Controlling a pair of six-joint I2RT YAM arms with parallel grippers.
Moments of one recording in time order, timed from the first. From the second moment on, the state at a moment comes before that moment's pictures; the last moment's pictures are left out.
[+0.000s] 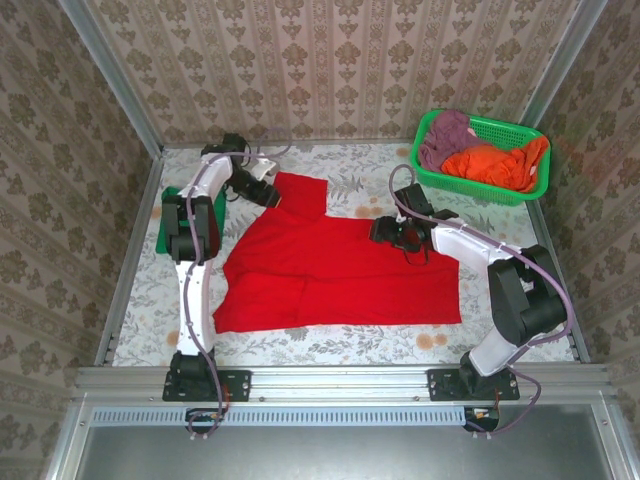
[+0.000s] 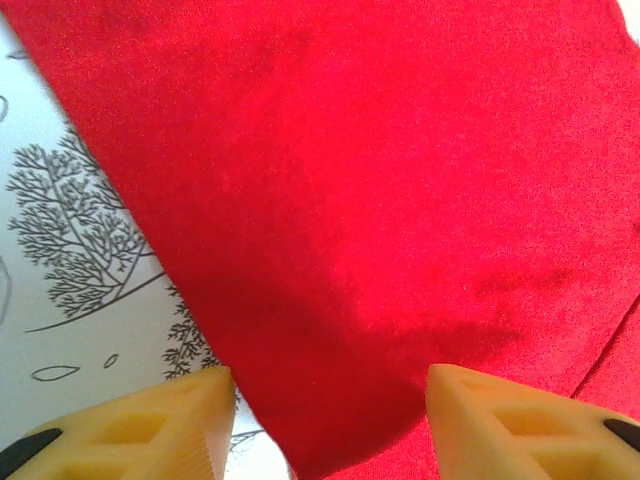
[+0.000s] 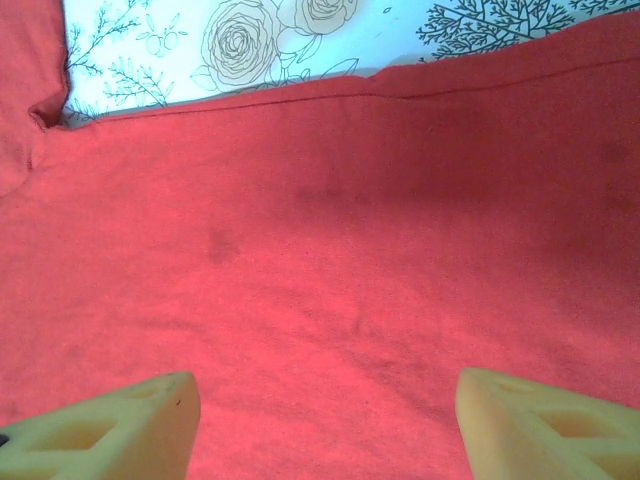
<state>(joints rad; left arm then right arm) -0.14 2.47 2.17 -1.07 0.52 0.48 0.34 1.62 1.02 -0.40 -0.09 0.60</state>
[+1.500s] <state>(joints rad) -0.14 2.42 2.00 -0.90 0.54 0.41 -0.04 1.96 1.32 -0.50 0.26 0.71</state>
